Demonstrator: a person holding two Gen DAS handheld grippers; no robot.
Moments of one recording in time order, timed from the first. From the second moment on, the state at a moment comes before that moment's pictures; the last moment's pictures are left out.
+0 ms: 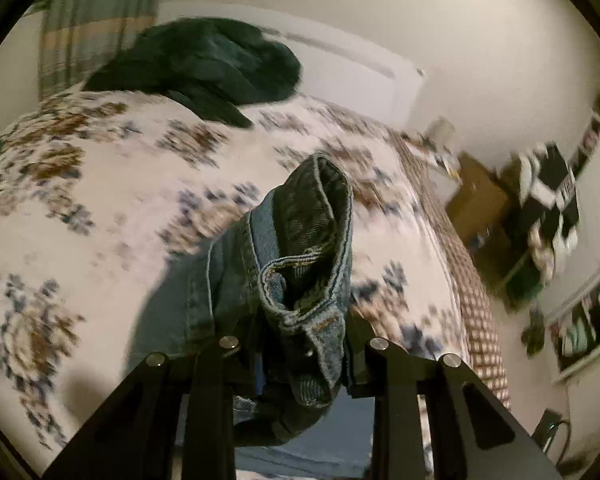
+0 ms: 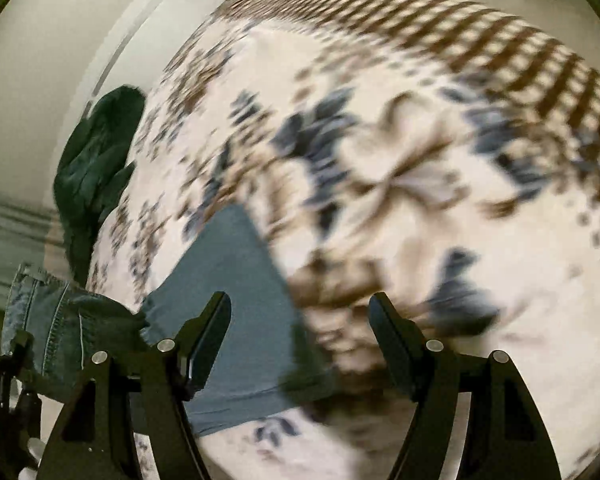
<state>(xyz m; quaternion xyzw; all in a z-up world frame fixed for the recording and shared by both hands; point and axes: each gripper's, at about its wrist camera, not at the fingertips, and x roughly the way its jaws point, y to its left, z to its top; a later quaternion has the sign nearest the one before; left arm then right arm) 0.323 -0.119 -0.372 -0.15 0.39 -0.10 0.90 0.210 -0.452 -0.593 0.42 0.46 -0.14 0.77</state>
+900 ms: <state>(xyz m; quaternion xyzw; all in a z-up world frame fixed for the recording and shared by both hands) 0.315 -0.170 -0.410 -0.09 0.52 -0.18 0.83 0.213 -0.502 -0.590 0.41 0.49 -0.11 0.76</state>
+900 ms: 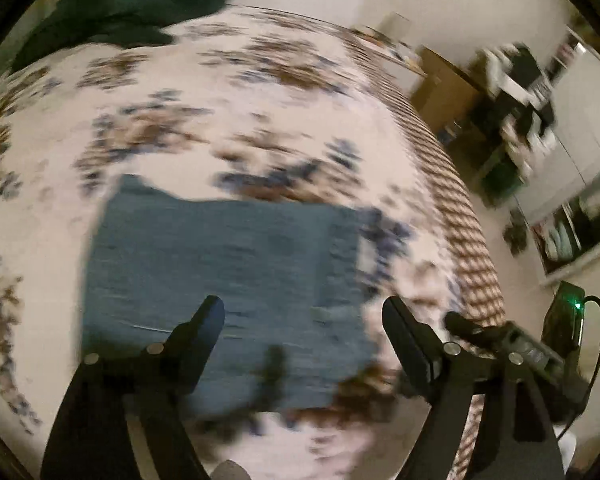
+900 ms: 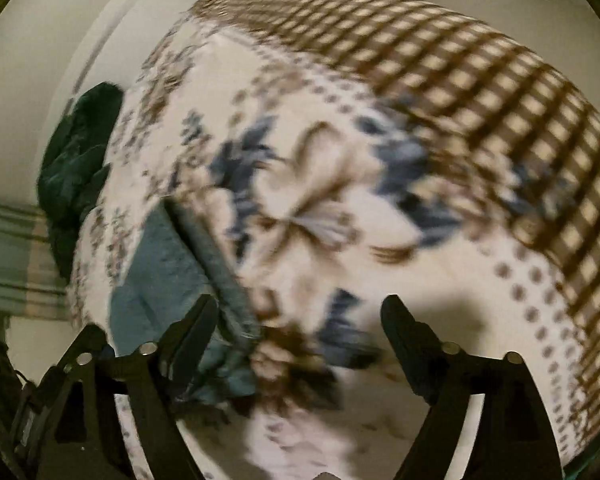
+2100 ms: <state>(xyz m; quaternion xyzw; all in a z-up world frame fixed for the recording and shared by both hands) 0.455 -0.062 -0.514 -0.09 0.62 -0.09 0.77 0.299 -0.454 -0.611 0.39 0.55 -0.04 0.74</state>
